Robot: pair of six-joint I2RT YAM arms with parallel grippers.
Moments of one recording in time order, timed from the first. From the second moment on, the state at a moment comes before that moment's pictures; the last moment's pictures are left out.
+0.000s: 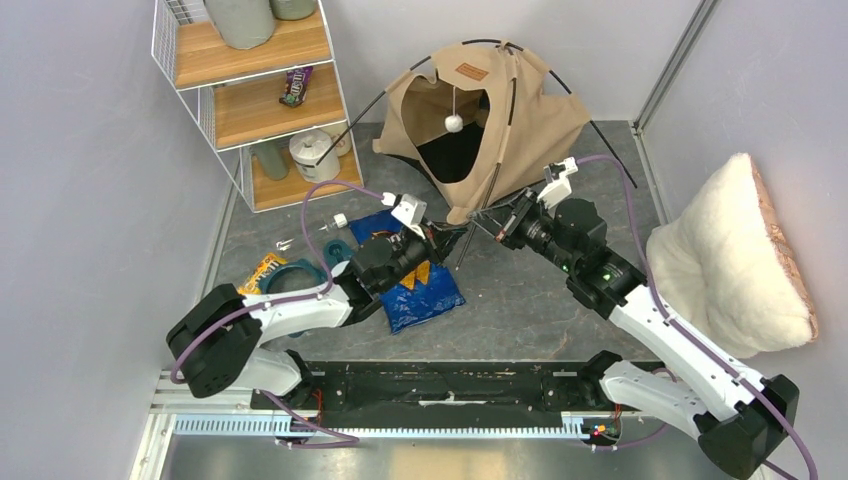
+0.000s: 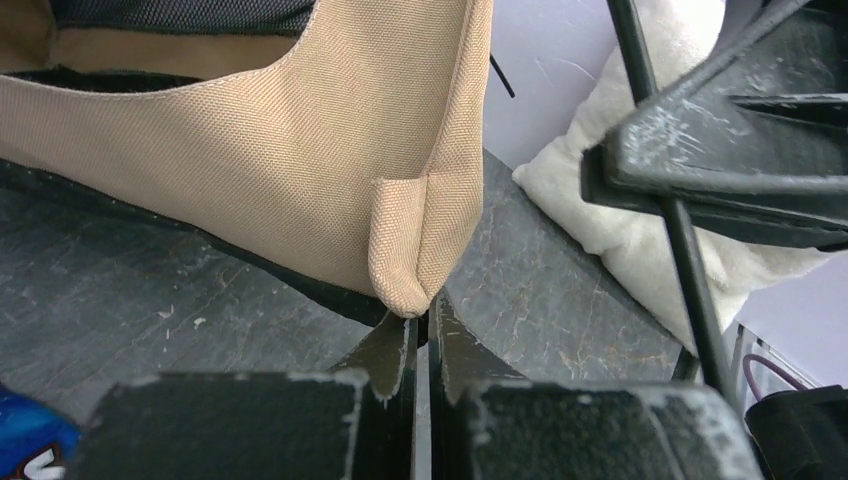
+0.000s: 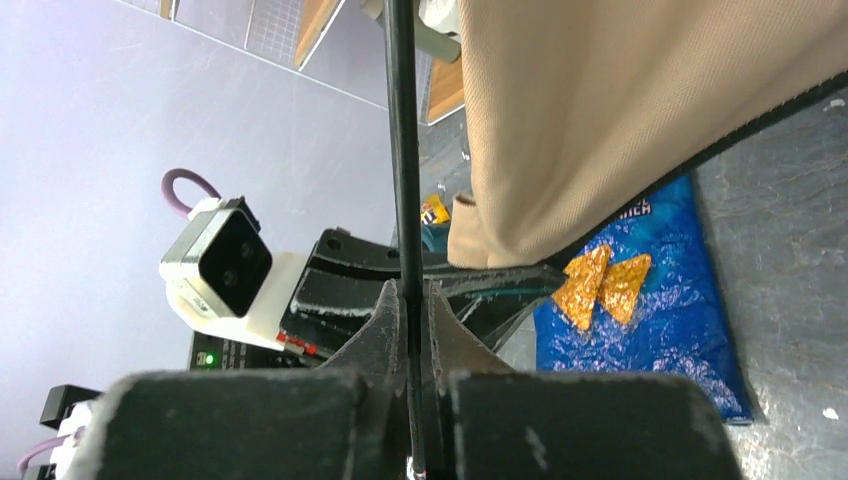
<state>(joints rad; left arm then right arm) -0.90 1.38 0.60 0.89 -0.04 -0.36 0.61 0.94 0.86 -0.08 -0.09 0.99</state>
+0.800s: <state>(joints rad) -0.89 1.30 0.59 0.67 -0.12 -0.69 0.67 1.11 0.80 0.13 0.04 0.92</state>
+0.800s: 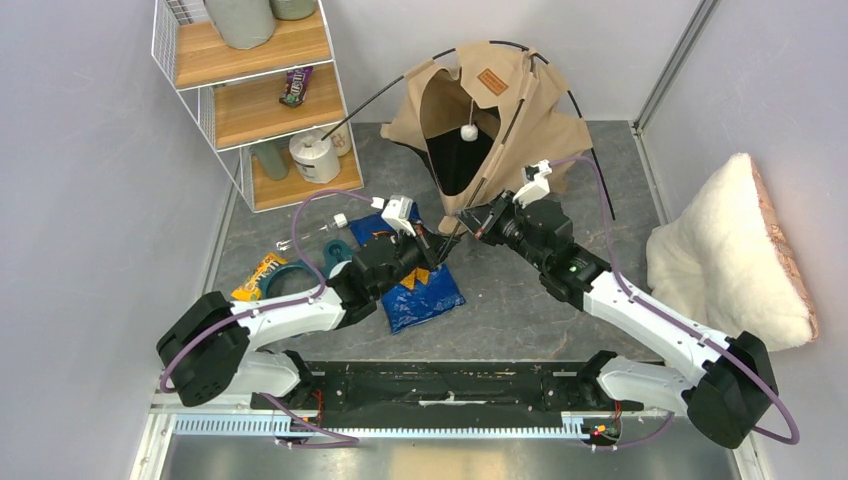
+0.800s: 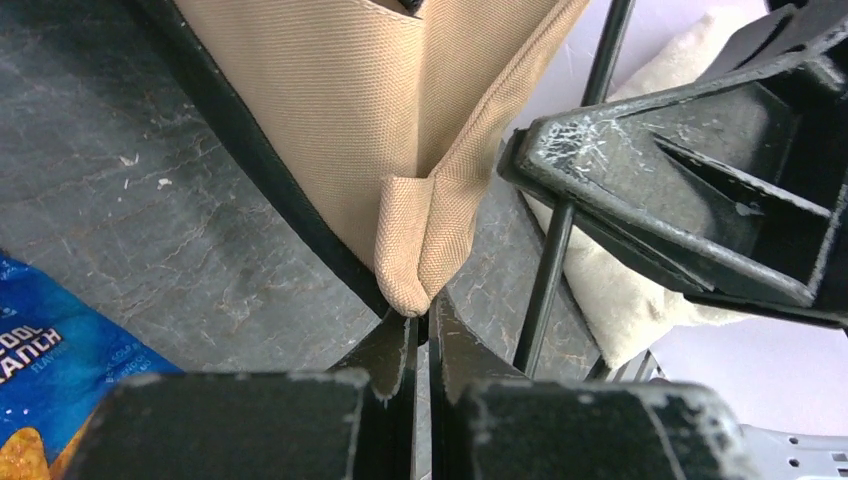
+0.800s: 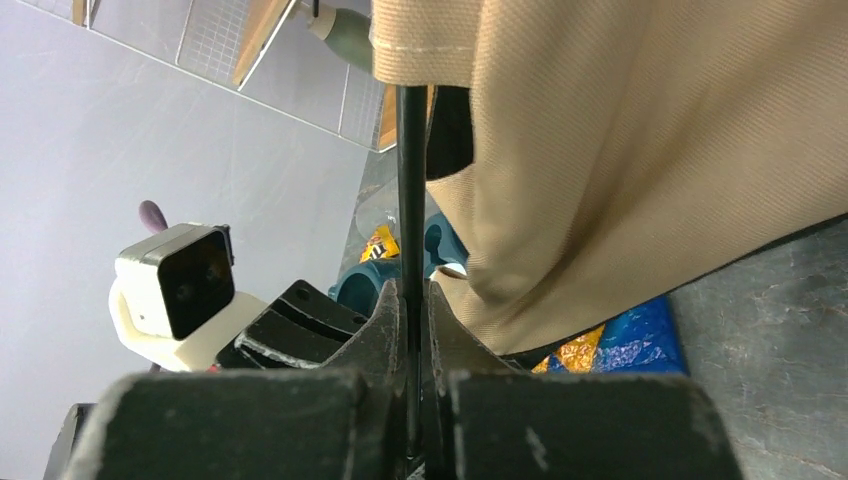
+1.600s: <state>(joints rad) -0.91 1.38 0.59 0.66 -0.13 -0.80 0.72 1.00 0.70 0.02 0.02 0.84</state>
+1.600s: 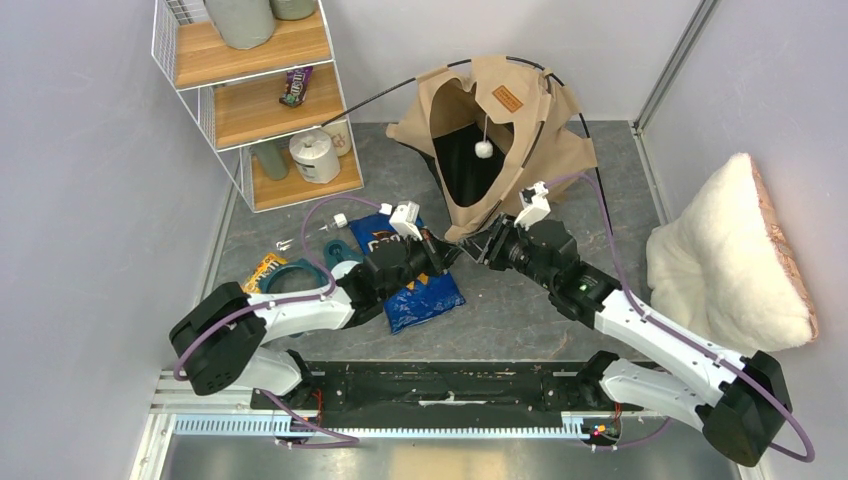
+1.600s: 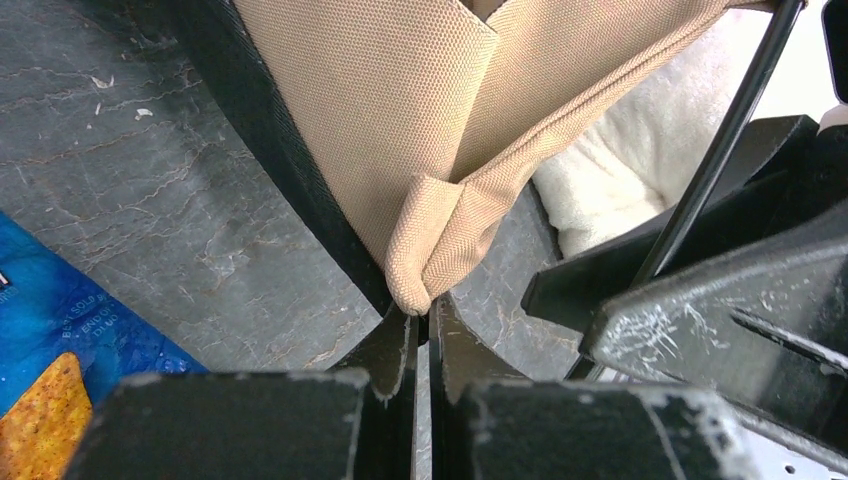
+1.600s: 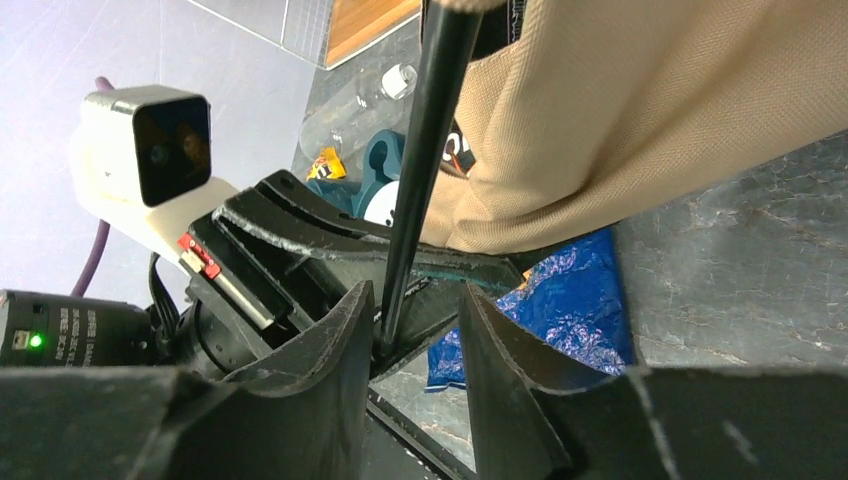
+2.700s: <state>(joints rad) -0.91 1.41 0.52 0.86 -0.07 -0.57 0.76 0.97 0.71 -0.02 0.16 0.73</state>
